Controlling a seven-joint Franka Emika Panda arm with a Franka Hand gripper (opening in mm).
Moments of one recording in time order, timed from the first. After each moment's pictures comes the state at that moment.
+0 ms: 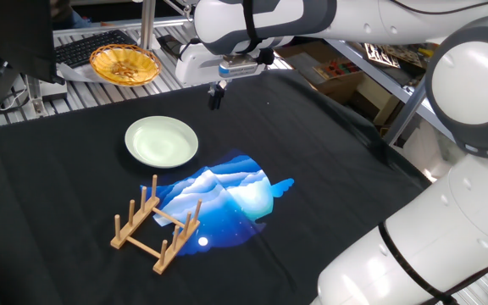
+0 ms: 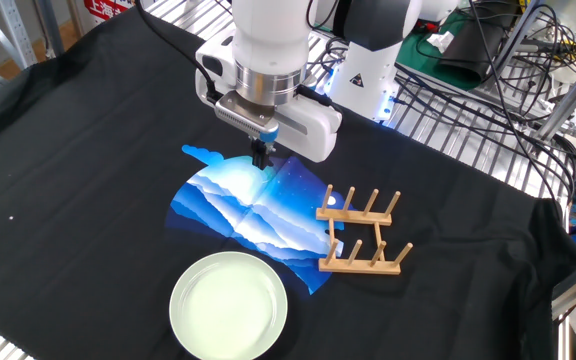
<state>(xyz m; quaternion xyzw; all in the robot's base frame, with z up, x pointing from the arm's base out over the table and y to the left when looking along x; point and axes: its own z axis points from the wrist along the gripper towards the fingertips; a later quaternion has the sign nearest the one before) 0.499 0.000 0.299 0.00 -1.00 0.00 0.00</state>
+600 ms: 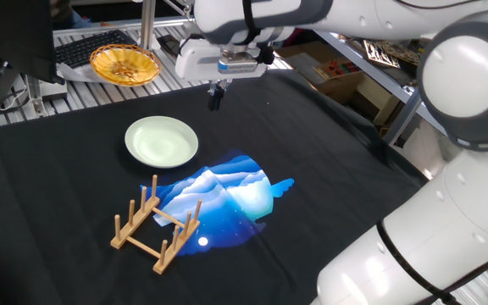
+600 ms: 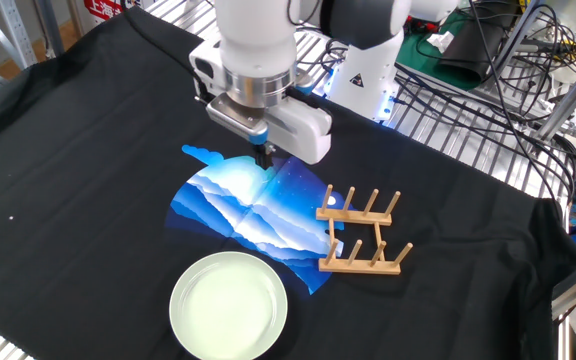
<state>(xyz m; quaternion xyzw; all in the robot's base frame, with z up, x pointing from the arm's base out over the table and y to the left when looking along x) 0.499 0.000 0.298 -0.04 -1.00 -0.03 0.04</state>
